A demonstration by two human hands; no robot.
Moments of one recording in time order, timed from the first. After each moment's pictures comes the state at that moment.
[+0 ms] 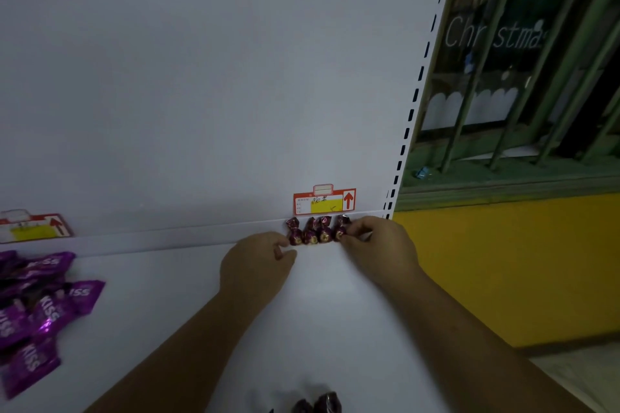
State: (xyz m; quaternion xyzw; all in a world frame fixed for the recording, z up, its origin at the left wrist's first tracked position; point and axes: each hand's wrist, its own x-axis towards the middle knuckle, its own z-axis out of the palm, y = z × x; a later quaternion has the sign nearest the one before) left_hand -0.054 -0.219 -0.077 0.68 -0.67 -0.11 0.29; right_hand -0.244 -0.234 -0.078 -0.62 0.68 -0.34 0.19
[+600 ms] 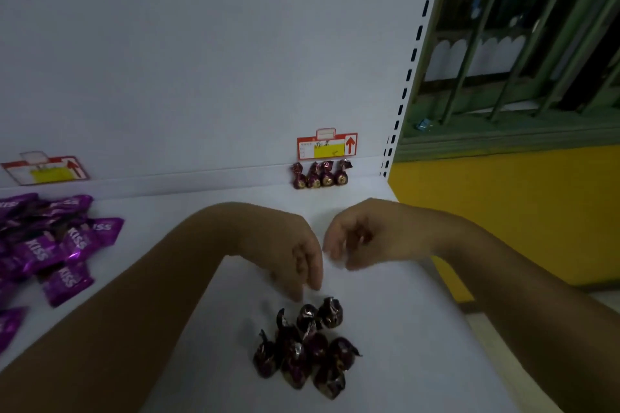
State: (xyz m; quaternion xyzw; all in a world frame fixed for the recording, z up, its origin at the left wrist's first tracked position) left_hand -0.054 -0.176 -0.014 0.37 -0.82 -0.42 -0.17; right_hand -0.248 -0.163 -0.026 -0.80 0.40 -0.08 0.44
